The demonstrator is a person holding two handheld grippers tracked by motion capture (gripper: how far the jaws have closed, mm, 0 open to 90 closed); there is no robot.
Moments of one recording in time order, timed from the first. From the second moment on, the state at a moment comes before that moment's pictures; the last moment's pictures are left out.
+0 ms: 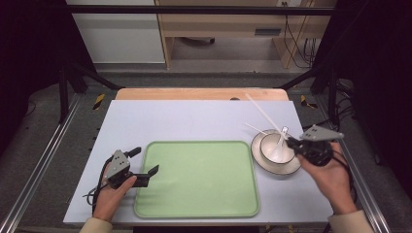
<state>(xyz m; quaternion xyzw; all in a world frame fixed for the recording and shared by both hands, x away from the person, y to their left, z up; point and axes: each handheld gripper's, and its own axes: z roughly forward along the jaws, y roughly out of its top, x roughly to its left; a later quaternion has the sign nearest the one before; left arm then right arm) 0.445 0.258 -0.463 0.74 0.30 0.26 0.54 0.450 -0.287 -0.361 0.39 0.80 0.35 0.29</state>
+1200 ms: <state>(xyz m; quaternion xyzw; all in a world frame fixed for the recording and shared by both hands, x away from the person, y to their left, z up) 0.445 0.261 -0.462 0.74 0.30 0.26 0.55 0.384 -0.132 -0.432 0.37 0.84 0.36 0.14</state>
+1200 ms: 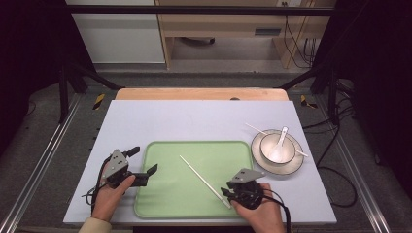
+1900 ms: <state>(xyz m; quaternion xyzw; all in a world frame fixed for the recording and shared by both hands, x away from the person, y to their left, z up) 0.446 0.259 -0.464 0.74 0.30 0.26 0.54 0.467 -0.368 -0.393 0.47 0.79 0.31 0.27</state>
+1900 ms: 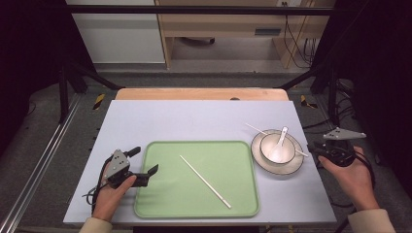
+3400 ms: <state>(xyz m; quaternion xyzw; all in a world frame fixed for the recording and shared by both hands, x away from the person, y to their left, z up) 0.446 0.259 -0.464 0.74 0.30 0.26 0.54 0.435 -0.316 -0.392 0.46 0.76 0.35 0.30</state>
